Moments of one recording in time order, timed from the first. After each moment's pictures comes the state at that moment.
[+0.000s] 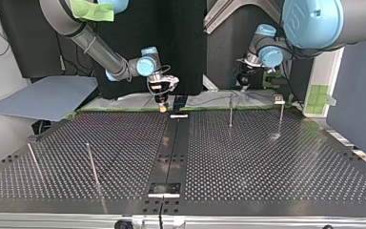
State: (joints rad) left arm 0.09 -2.23 -2.17 -2.27 -1.26 -1.75; right arm 2.18 -0.46 1.36 -0.83 1.59 1.75
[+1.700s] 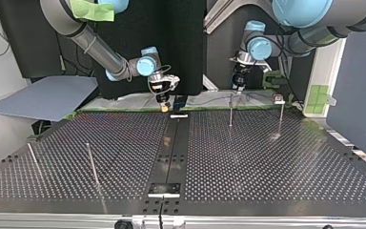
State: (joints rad) left arm -0.03 -2.18 -2.20 -2.16 -1.46 -1.75; right arm 2.18 -0.46 1.36 -0.83 1.56 1.75
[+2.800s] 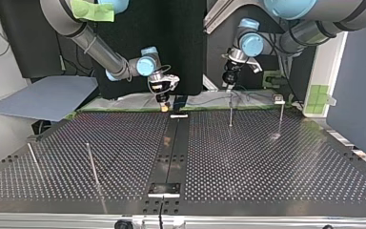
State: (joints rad) left arm -0.12 -2.18 -2.20 -2.13 -1.45 -1.78; right arm 2.18 -0.46 1.36 -0.83 1.56 1.75
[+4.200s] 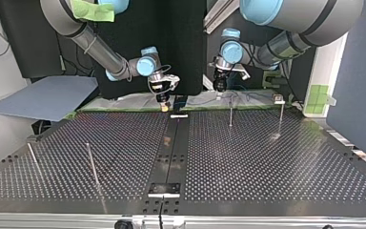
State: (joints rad) left arm -0.26 -2.30 -2.02 -2.14 -1.67 -1.68; right arm 2.18 -0.46 1.36 -0.83 1.56 1.75
